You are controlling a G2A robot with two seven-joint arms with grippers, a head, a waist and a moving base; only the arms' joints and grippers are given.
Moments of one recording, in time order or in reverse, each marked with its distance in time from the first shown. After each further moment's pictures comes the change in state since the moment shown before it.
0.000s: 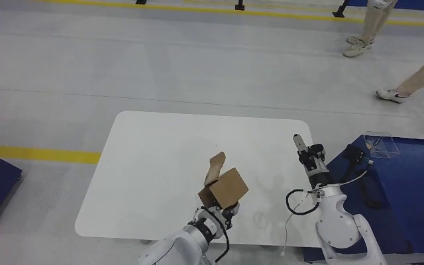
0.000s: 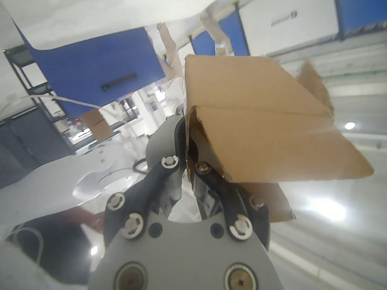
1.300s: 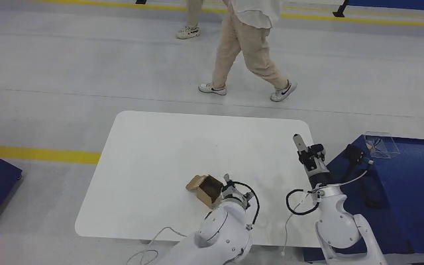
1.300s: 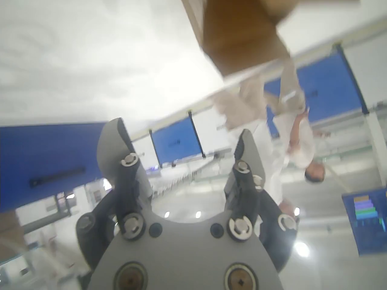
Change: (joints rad) left arm -0.337 -0.238 0.243 0.299 0.130 -0.384 0.401; right arm 0.000 0.000 0.000 0.000 0.000 0.000 0.000
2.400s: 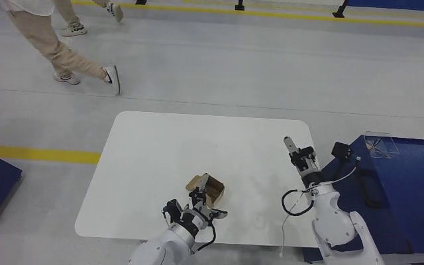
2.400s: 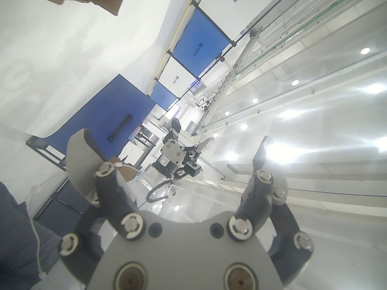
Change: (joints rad) left arm 0.492 0.223 -0.414 -0.311 0.598 0.528 -0.879; right arm 0.061 0.001 -0.068 0.036 -0.029 0.096 0.132
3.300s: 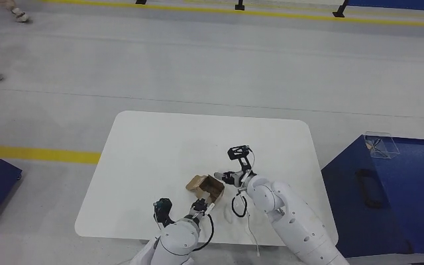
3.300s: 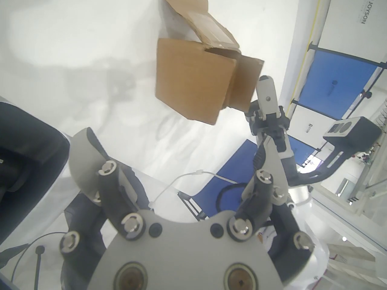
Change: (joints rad) left arm -0.200 -0.001 0.147 0.159 0.229 0.639 0.285; right arm 0.473 -0.077 -0.531 0.537 -0.397 -0.053 0.525
